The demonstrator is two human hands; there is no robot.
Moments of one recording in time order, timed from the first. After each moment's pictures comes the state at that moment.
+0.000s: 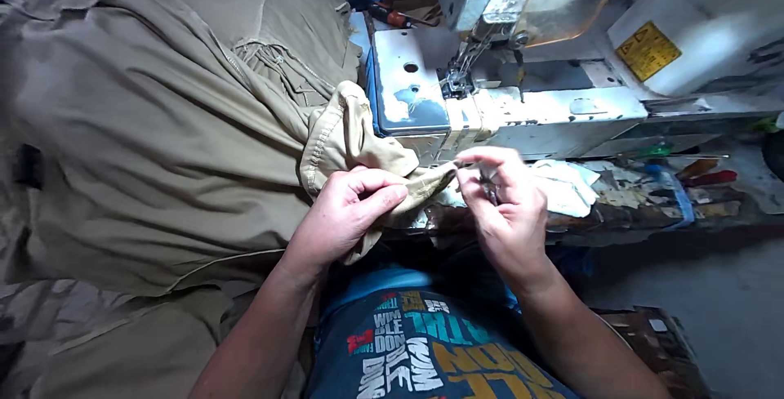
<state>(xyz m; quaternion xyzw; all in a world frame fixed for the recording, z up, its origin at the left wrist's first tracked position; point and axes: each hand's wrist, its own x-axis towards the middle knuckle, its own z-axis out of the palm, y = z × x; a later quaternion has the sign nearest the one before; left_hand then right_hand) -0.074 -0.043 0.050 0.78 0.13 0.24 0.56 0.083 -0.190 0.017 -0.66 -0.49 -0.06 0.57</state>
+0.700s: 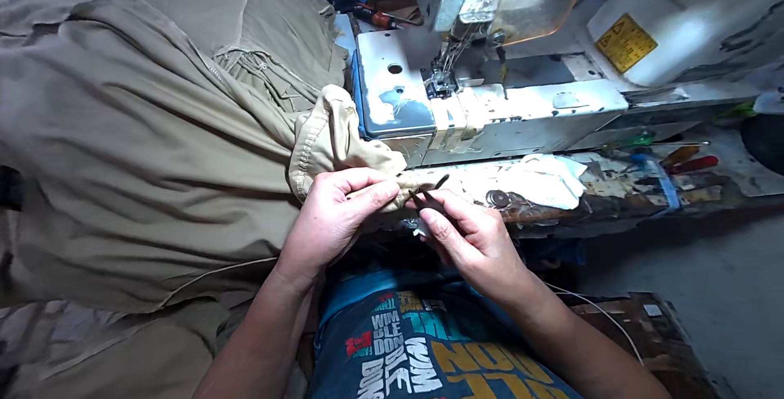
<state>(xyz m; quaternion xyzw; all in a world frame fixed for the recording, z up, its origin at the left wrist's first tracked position) -0.069 -0.048 0.054 0.75 0.16 0.25 0.59 0.061 -0.205 0.010 -0.63 -0.52 0.14 0.56</state>
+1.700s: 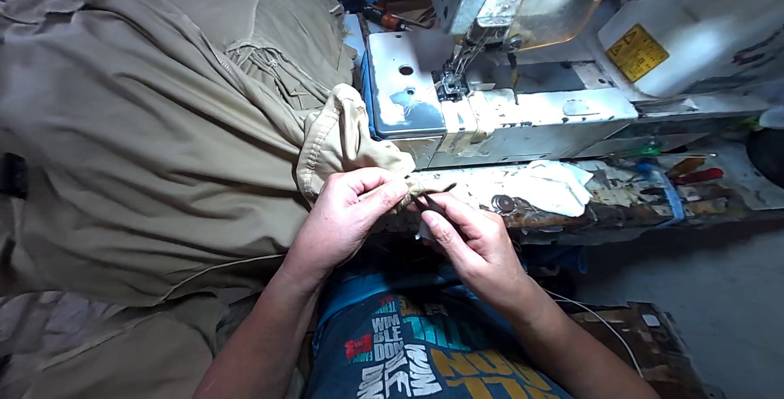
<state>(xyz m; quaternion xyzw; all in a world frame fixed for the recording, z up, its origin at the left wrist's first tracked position) -0.070 -0.047 0.053 0.75 0.15 0.24 0.59 0.058 -0.199 0.011 -0.61 -0.54 0.12 0.57</state>
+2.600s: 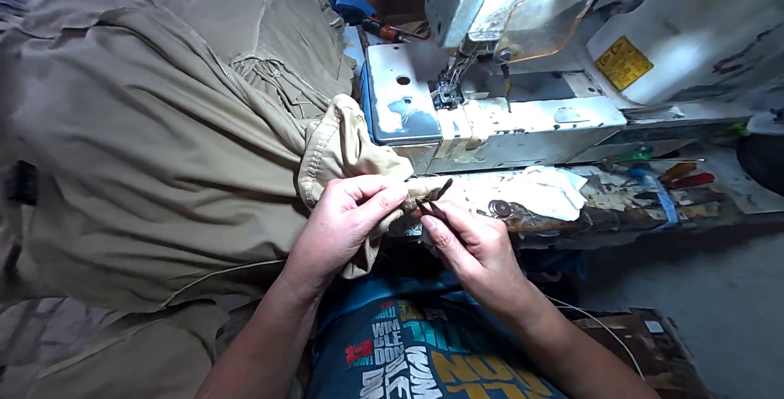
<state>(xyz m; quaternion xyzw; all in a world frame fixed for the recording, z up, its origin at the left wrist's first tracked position) -0.071 -0.050 0.058 0.72 0.14 0.24 0.63 0.059 -0.201 0.009 -0.62 -0.55 0.07 0.55</state>
